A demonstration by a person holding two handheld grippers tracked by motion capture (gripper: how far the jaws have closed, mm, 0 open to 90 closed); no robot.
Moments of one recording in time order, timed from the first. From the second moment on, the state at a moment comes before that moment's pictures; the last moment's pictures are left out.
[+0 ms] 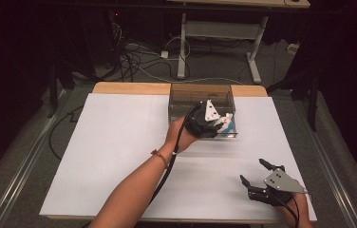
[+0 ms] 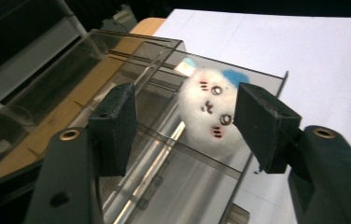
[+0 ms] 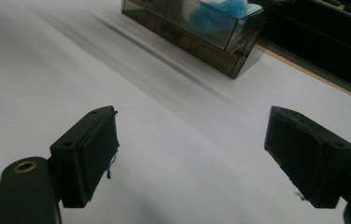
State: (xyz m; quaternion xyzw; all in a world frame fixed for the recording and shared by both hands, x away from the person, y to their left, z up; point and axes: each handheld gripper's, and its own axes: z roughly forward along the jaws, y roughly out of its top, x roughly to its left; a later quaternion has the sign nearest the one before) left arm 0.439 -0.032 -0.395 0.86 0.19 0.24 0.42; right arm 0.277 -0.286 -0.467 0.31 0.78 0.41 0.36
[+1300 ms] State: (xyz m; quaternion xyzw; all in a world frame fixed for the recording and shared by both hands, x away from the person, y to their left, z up) left arm 0.420 -0.013 -0.387 0.85 0.15 0.27 0.42; right arm 0.271 -0.277 -0.465 0.29 0.78 0.41 0.36
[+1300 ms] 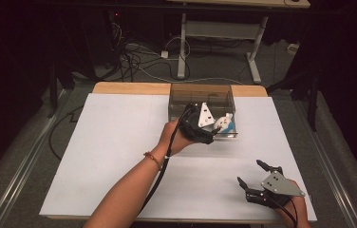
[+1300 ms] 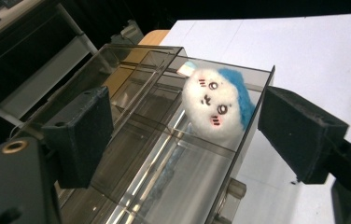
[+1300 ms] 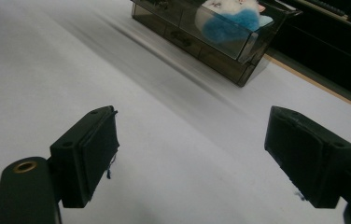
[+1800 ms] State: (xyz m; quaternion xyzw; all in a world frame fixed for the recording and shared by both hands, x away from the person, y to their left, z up) left arm 0.412 0.001 -0.384 0.85 0.15 0.28 0.42; right arm 0.269 -0.276 -0.464 0.28 0.79 0.41 0.36
